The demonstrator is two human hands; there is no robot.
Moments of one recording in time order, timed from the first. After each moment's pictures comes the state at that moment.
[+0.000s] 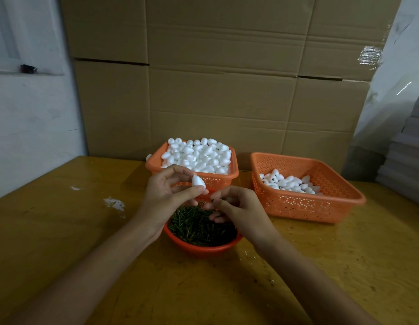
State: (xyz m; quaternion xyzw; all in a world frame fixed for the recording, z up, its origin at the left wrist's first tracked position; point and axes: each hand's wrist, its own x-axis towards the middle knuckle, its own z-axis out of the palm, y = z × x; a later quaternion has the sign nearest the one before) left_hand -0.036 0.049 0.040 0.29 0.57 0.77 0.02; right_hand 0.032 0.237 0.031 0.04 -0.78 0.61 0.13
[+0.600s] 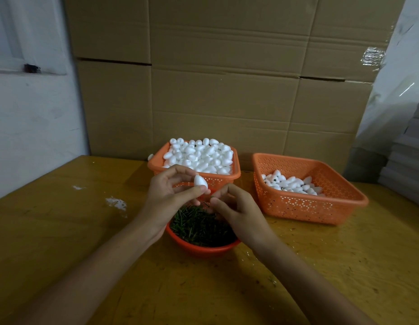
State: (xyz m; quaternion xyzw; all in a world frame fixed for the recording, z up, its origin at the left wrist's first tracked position) left_hand -0.032 0.048 0.043 0.28 0.58 0.77 0.02; right_hand 0.038 0.226 0.031 0.06 -0.83 0.53 0.17
